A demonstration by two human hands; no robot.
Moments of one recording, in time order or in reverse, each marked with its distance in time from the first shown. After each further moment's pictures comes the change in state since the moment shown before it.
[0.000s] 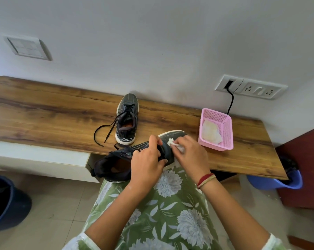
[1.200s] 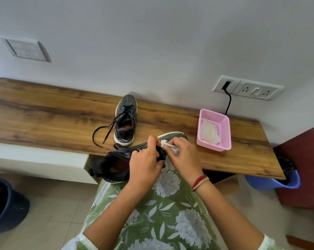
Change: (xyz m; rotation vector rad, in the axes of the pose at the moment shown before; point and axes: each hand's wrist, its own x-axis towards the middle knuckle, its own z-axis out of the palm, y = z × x) left_hand -0.001 -0.001 0.000 0.004 0.009 0.009; right_hand -0.002 -0.013 0.004 0.150 -0.004 0.040
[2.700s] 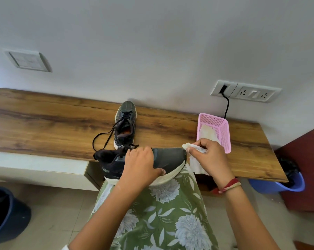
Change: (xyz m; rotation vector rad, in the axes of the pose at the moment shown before) left_hand 0.015 0.017 -0.034 0.359 -0.395 -0.114; right_hand -0.001 0.021 -0.064 0.231 0.007 0.315
